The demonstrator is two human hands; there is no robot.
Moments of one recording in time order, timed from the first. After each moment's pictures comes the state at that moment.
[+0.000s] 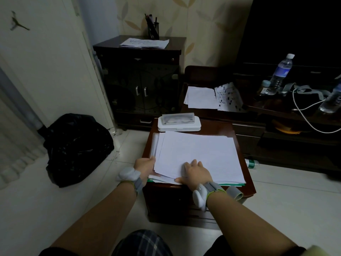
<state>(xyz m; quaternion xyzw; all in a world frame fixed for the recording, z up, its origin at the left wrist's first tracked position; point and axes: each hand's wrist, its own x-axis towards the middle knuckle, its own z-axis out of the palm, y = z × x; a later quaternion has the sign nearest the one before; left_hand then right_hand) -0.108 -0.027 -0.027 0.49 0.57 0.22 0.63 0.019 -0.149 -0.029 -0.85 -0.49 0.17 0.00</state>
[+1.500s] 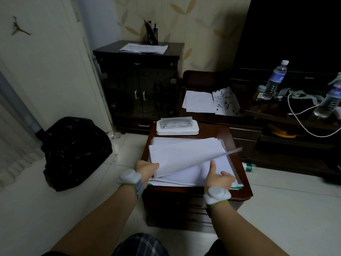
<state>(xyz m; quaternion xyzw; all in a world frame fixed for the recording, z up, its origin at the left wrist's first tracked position) -0.109 -0.042 -0.010 0.52 0.56 0.23 0.60 0.015 -0.182 -0.011 -0.77 0.09 0.13 0.62</state>
